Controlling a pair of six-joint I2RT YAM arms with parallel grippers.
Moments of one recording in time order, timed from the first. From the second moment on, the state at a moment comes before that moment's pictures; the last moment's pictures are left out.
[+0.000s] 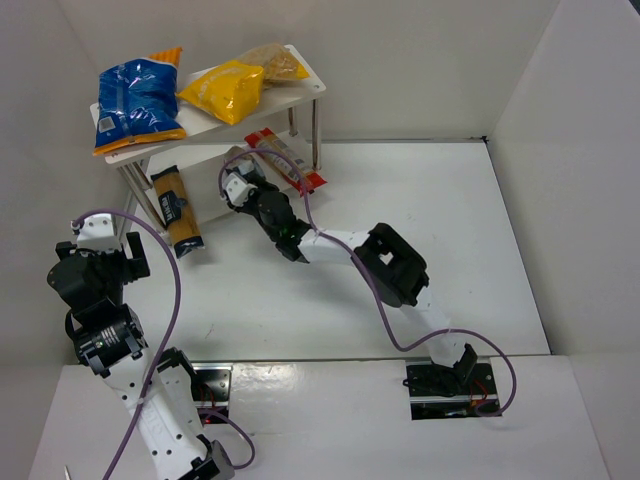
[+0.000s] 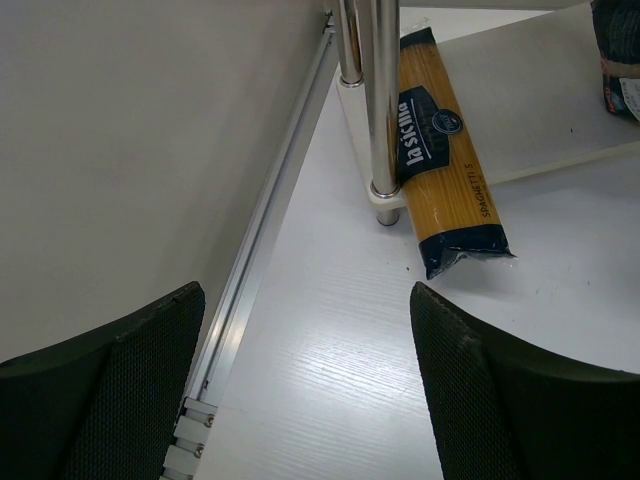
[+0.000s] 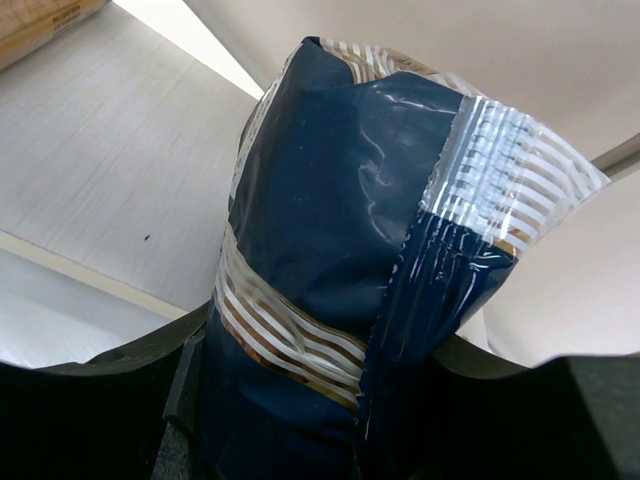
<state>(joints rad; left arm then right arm) 0.63 0.49 0.86 -0.61 0.25 0.23 0.91 2.30 1.63 0.68 0.33 -0.61</state>
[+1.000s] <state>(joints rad) 0.63 0.49 0.86 -0.62 0.26 0.24 0.93 2.47 1.90 0.45 0.34 -0.53</state>
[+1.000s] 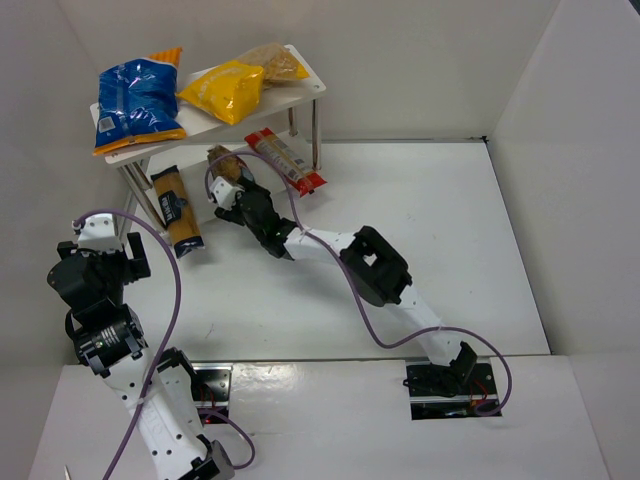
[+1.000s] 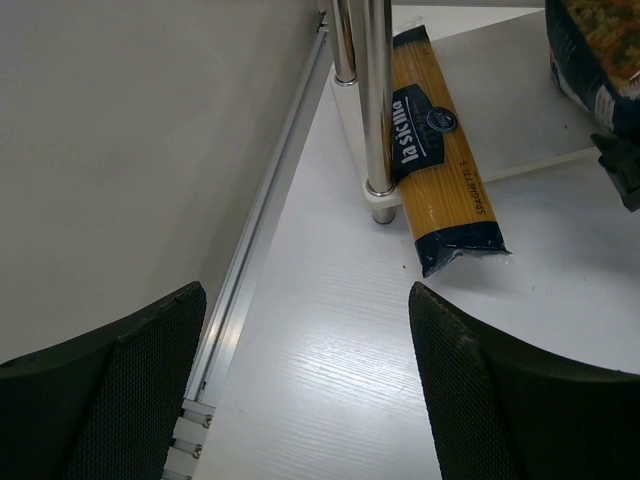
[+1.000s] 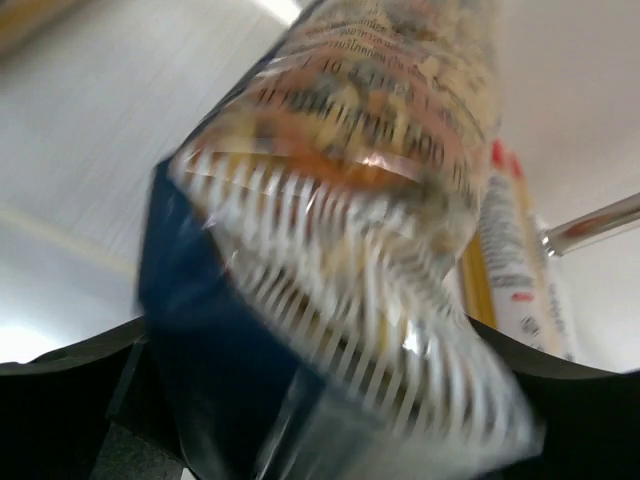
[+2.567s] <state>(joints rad) 0.63 0.49 0.86 -0.62 0.29 0.24 0.92 2.60 2.23 0.09 0.31 -0.42</state>
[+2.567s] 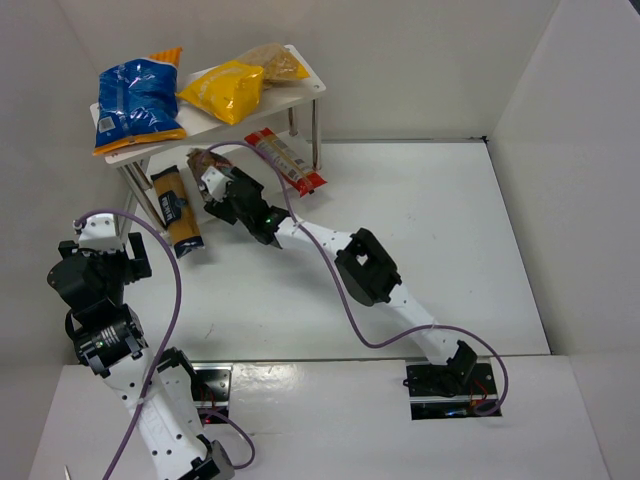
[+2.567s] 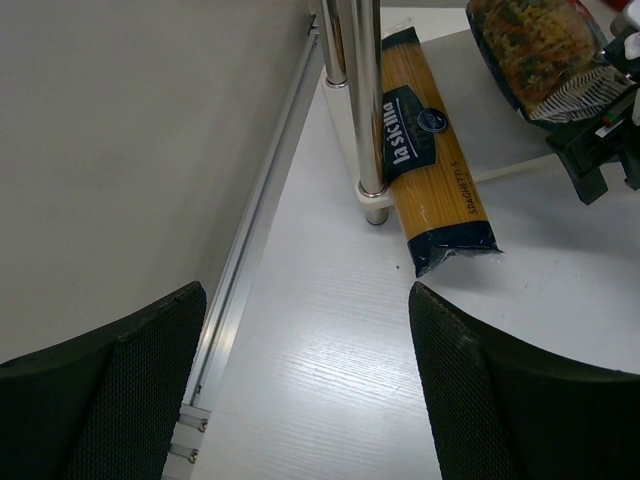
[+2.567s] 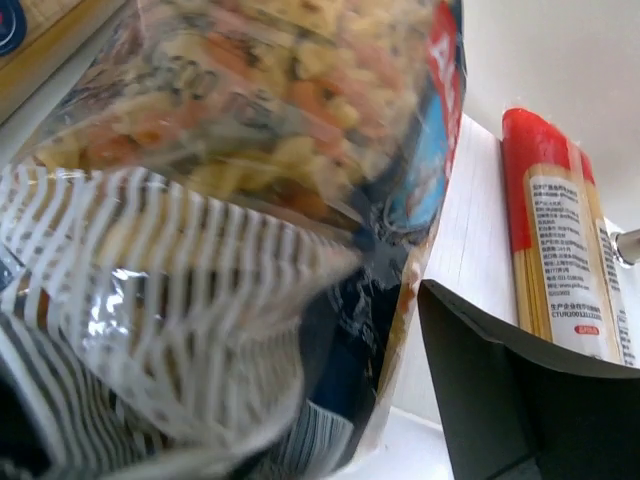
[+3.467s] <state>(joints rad) 0.63 0.46 0.86 -0.62 0.29 0.24 0.96 1.79 1.36 0.05 0.21 -0.39</state>
